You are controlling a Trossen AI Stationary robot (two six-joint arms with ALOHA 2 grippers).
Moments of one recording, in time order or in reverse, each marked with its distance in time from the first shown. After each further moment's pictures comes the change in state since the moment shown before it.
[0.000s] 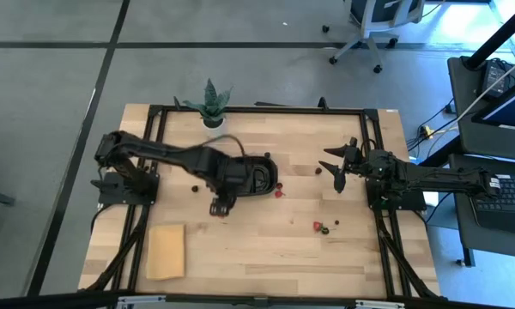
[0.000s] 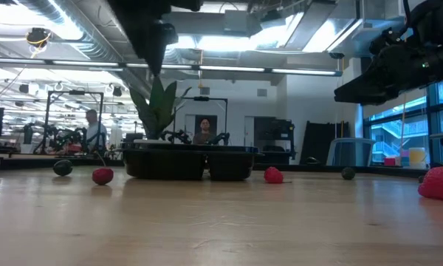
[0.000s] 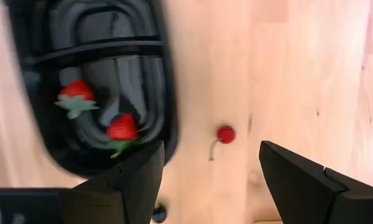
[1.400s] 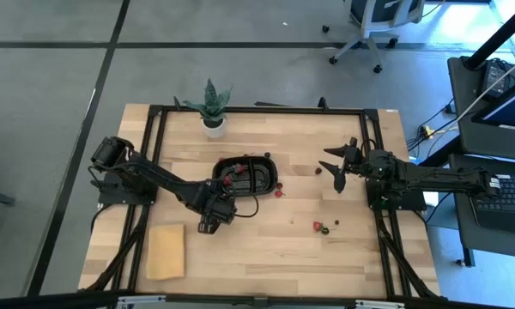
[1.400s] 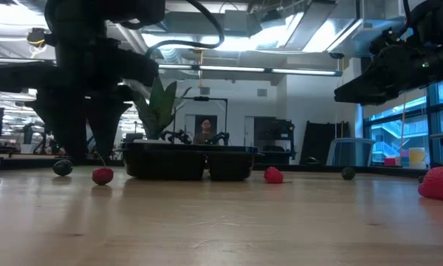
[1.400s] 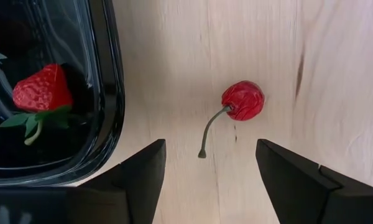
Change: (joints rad) left arm -0.186 0.001 -0.499 0.388 -0.196 -0.132; right arm 0.000 0.000 0.000 0.000 0.000 0.002
